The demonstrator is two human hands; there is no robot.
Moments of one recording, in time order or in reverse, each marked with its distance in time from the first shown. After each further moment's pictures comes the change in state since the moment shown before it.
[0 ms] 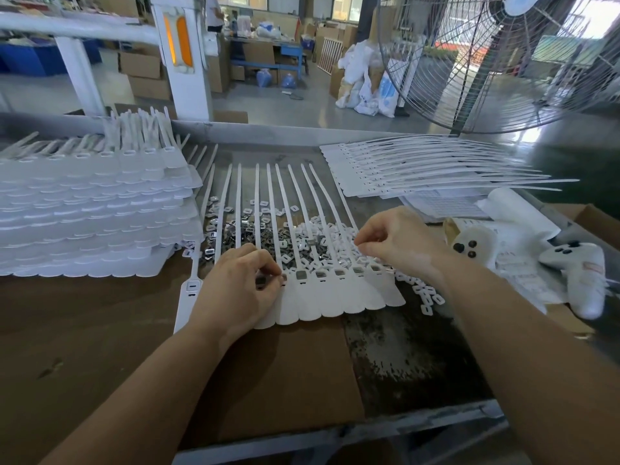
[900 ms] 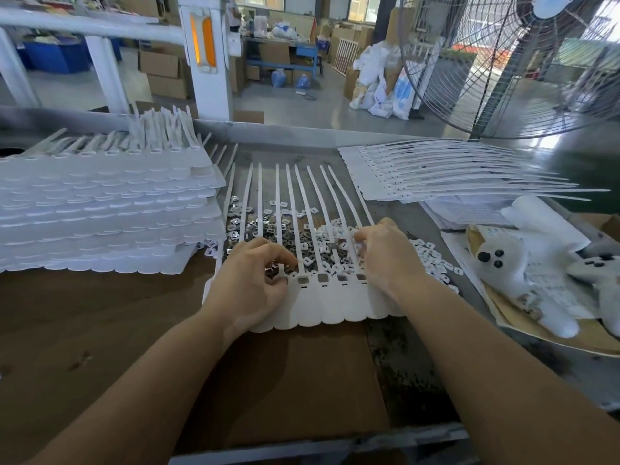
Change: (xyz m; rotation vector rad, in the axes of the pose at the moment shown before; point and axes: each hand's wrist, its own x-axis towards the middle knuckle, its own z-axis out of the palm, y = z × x) left_hand 0.005 -0.010 -0.015 -0.093 -0.069 -0.026; right_hand 0.015 -0.016 0.053 -0.333 0.161 0.016
